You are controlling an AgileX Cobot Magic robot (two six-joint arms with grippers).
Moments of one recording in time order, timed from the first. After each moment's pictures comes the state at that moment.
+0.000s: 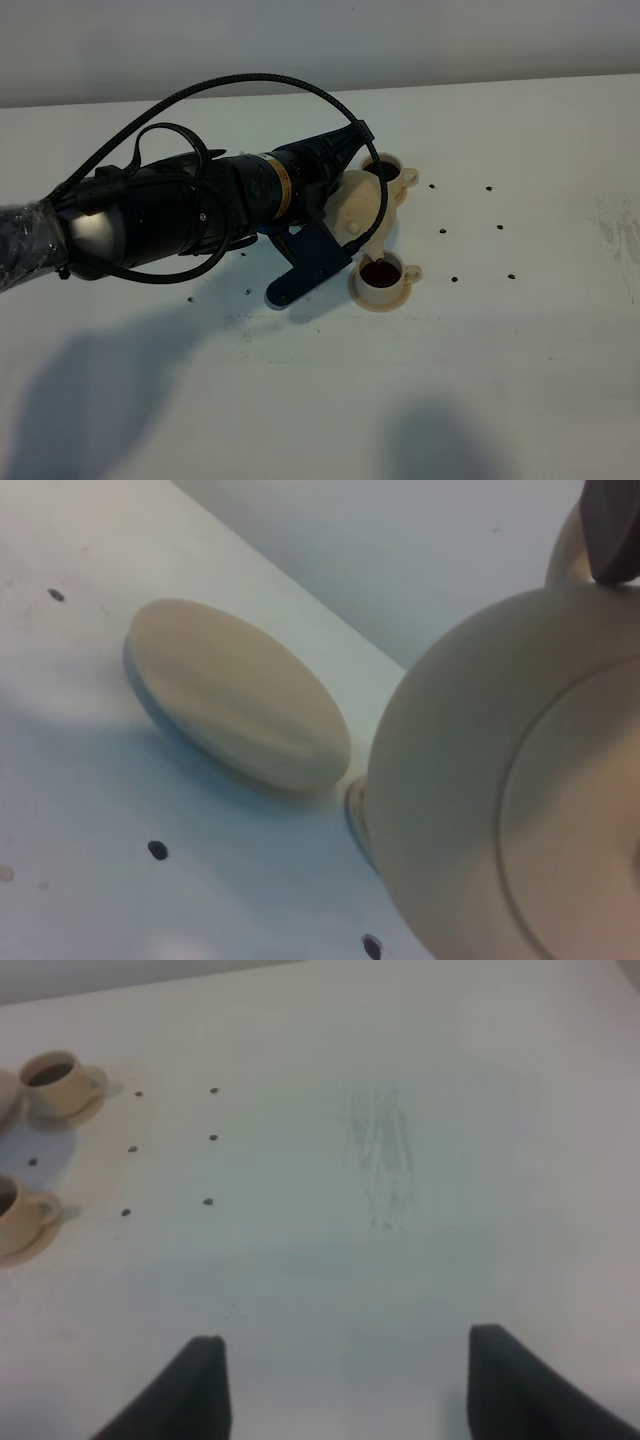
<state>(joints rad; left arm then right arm) -0.66 1.85 -1.14 0.93 0.05 1.24 0.00 -0.01 -0.52 -0.01 1.11 0.10</state>
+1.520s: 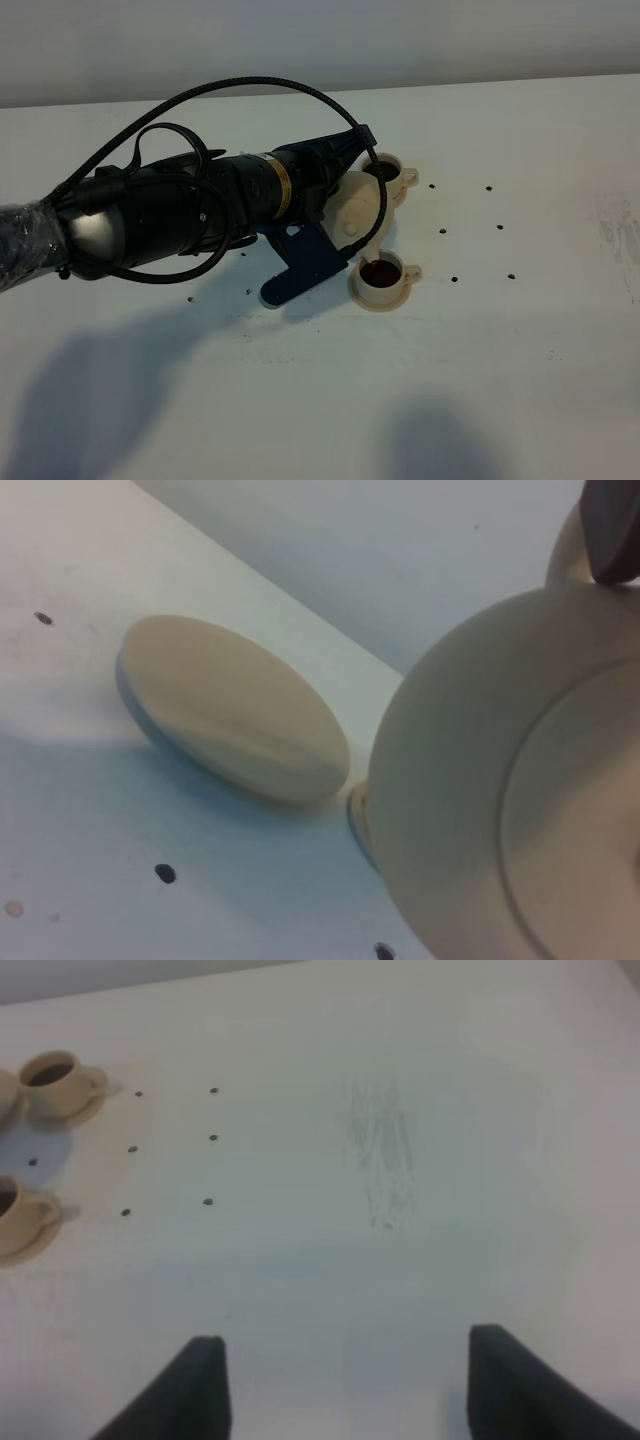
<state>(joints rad) -0.66 1.85 -1.14 0.93 0.05 1.30 0.00 -0.01 -0.52 -0.01 1.11 0.10</state>
